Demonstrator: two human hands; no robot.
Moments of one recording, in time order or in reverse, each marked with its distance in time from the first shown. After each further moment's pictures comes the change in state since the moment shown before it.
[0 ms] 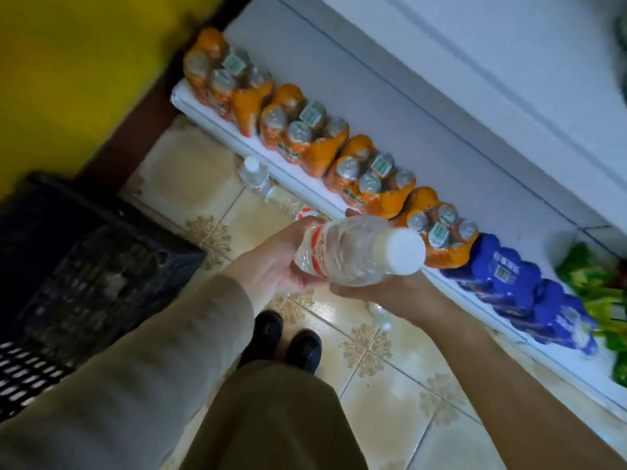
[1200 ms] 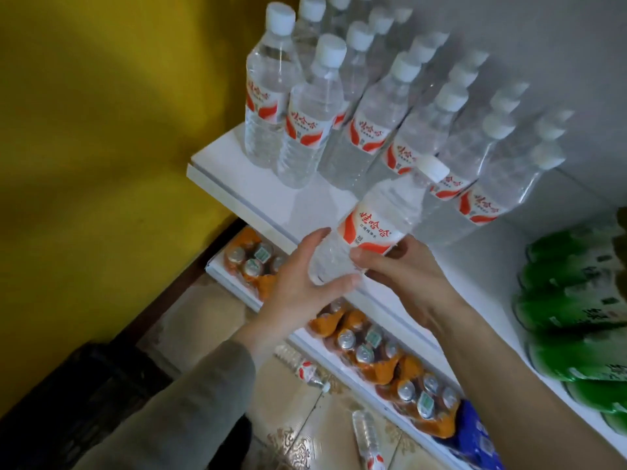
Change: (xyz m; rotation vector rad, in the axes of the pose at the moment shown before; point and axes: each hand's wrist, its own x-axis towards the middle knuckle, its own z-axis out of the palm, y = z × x) left_hand -0.143 0.218 -0.004 0.437 0.094 1.176; right_hand 0.093 -0.295 -0.033 0.138 0.200 -0.222
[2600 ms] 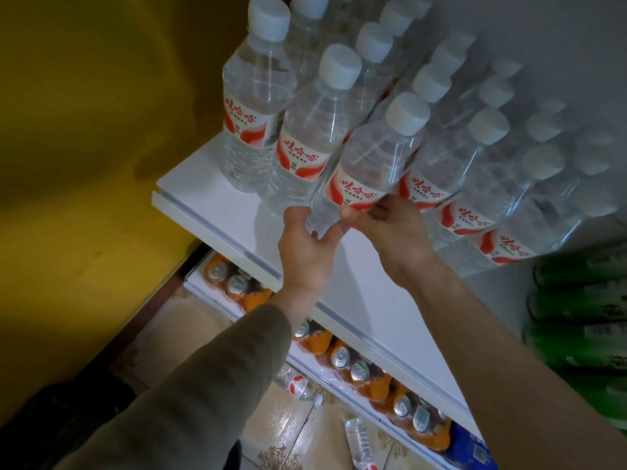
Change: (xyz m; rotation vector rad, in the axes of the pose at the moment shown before) left_hand 0.118 0.015 0.006 -0.126 0.401 0.003; right_hand 0.108 -0.042 0.022 -0.129 0.149 -0.158
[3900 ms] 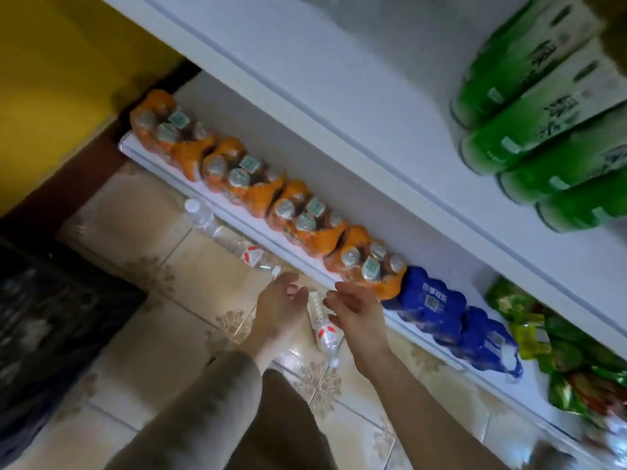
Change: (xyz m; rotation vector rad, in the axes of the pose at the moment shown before) left_hand -0.345 -0.231 0.061 0.494 -0.272 -0.455; right_hand -0.317 0.328 -0.121 0.129 0.152 0.517
